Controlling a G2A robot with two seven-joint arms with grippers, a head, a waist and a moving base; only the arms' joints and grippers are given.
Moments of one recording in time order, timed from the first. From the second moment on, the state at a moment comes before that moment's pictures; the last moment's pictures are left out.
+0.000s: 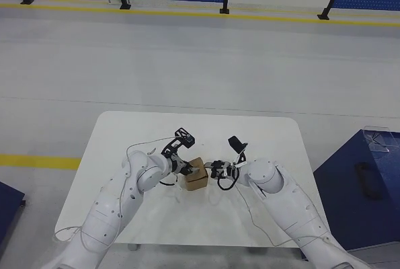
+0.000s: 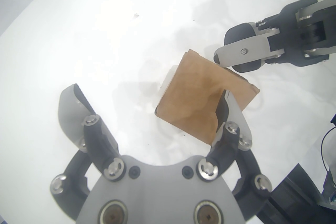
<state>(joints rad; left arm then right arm) 0.72 -1.38 -0.94 -1.16 1.10 -0.35 -0.76 -0.83 -1.25 0.97 -1.19 -0.05 0.36 0.71</state>
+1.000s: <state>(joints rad) 0.70 -1.39 -0.93 -1.12 1.09 -0.36 -0.78 -0.79 -1.28 0.93 -1.12 -0.07 0.36 0.71</state>
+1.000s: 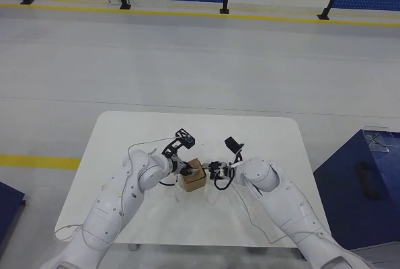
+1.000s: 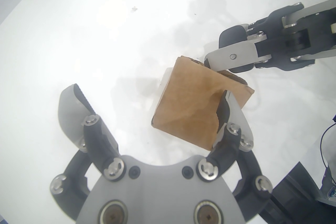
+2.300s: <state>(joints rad) 0.78 -1.36 -1.01 -1.27 1.15 -0.43 -0.59 -0.83 -1.27 0.99 -1.20 -0.08 0.39 0.70</state>
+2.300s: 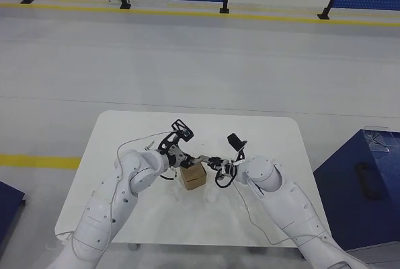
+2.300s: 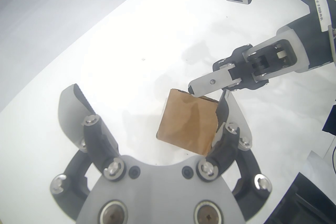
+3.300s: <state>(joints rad) 0.90 -1.32 -1.05 -1.42 1.28 -0.58 -0.39 -0.84 -1.27 1.10 -1.15 0.07 0.28 0.67</state>
